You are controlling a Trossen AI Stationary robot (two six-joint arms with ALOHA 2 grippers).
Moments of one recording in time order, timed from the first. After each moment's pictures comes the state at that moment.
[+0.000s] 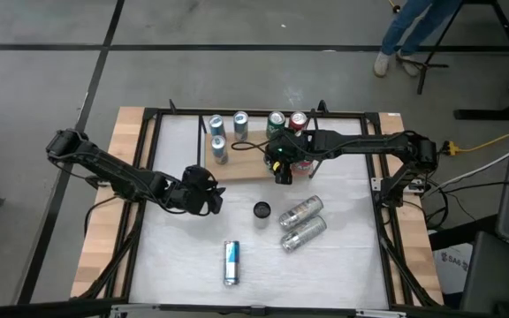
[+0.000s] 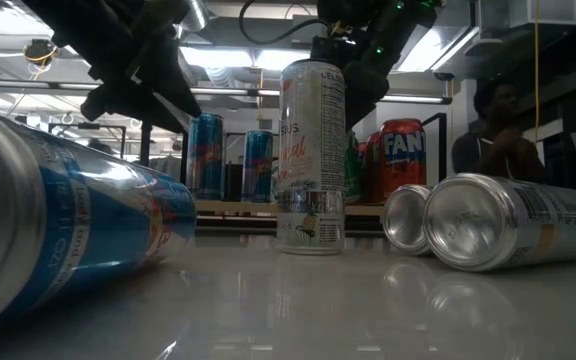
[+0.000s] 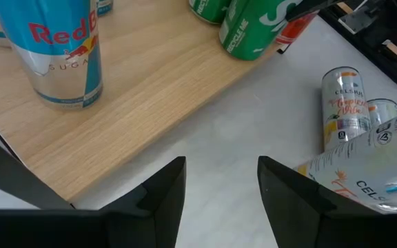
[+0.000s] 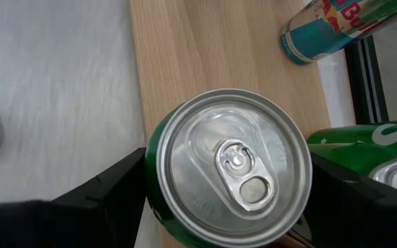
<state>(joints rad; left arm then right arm) -0.32 1.25 0.72 -0.33 -0.69 -1.09 -0.15 1.69 1.35 -0.65 0.15 -0.21</state>
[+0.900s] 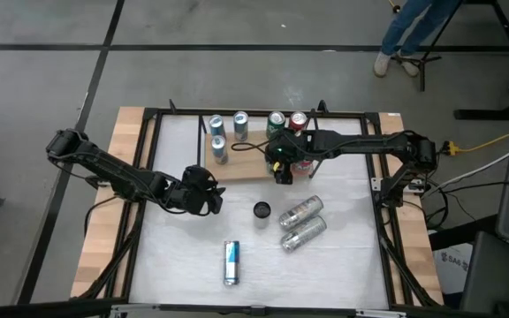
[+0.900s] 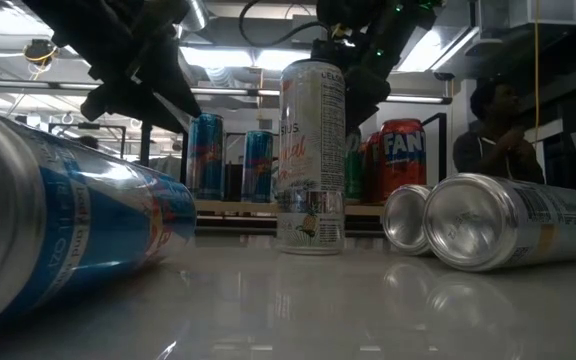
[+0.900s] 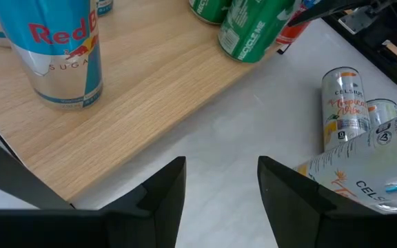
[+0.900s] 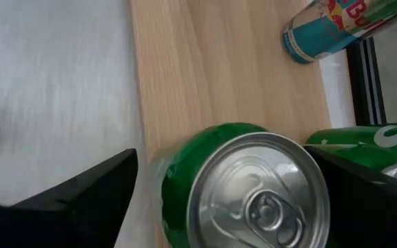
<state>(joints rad) -0.32 1.25 0.72 -0.33 -0.69 -1.09 -0.15 1.69 1.34 -0.65 0.15 -0.24</state>
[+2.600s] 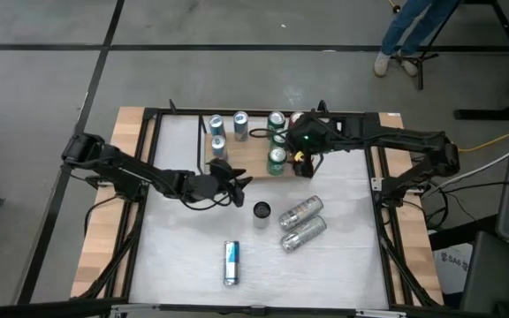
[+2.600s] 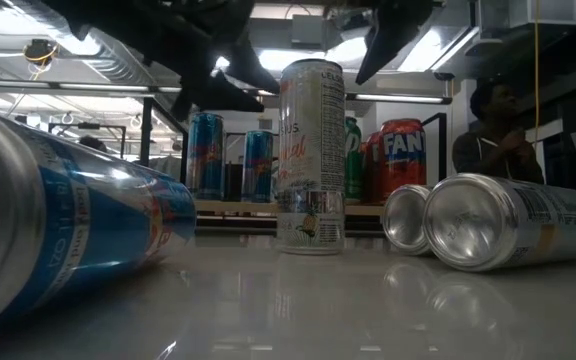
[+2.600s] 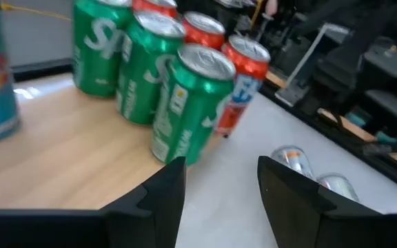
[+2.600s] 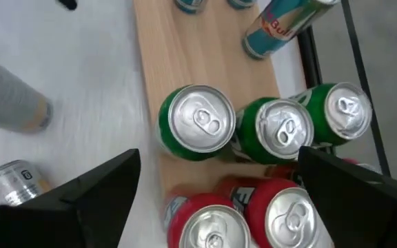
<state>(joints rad) -0.18 1.46 0.72 0.35 -0.67 -0.63 -0.15 1.49 1.49 -0.96 0.15 -0.19</state>
